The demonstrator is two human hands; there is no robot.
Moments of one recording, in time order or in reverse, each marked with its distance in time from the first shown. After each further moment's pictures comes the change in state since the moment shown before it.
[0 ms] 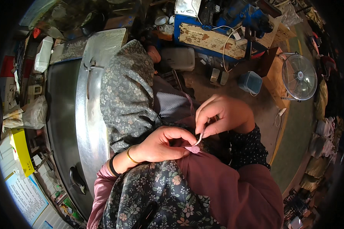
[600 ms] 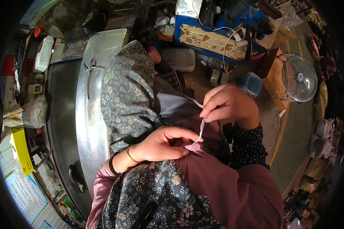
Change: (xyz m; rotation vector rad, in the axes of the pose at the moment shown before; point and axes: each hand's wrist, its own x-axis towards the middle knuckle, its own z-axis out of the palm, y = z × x) left_hand -0.001 0.005 -0.006 0.009 -0.030 -0.173; right_hand -0.010 -0.004 -0.017 -0.153 0.213 0.058
